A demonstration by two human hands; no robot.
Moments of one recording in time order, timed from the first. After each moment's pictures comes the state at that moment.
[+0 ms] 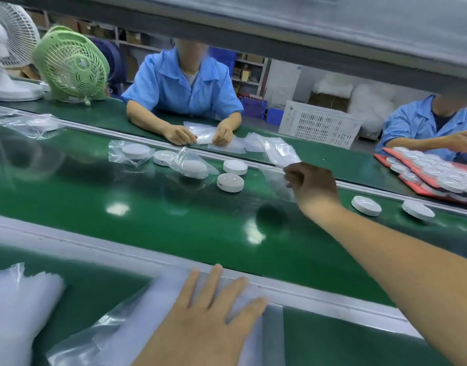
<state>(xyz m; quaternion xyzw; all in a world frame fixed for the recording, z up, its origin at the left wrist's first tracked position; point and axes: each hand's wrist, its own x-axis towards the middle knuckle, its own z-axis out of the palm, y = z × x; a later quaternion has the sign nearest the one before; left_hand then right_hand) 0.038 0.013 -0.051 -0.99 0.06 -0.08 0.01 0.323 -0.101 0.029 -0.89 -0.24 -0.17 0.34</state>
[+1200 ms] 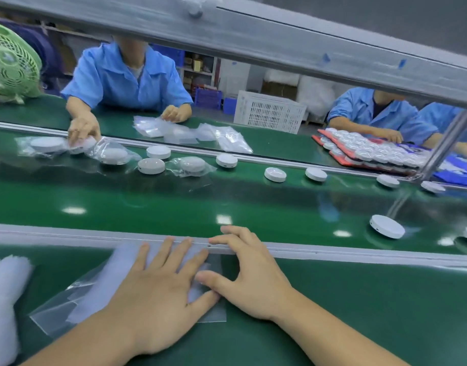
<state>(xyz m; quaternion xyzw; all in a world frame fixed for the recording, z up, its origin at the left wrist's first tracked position) 0.020 0.003 -0.043 -1.00 -0.01 0.01 -0.07 0.109 -0.175 -0.042 -0.90 -0.33 -0.02 0.29</state>
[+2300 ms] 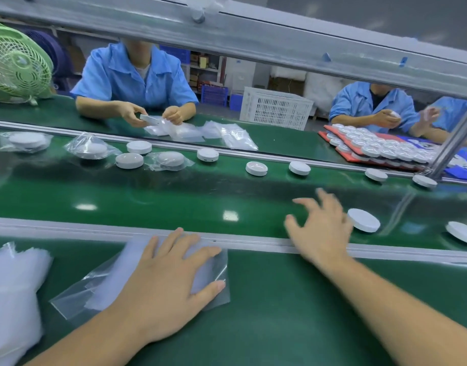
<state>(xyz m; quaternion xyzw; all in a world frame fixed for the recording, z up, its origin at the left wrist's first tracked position) 0.011 0.005 -0.032 -0.99 0.02 -0.07 -0.12 0.188 -0.249 -0.016 -0.96 -0.06 -0.21 0.17</state>
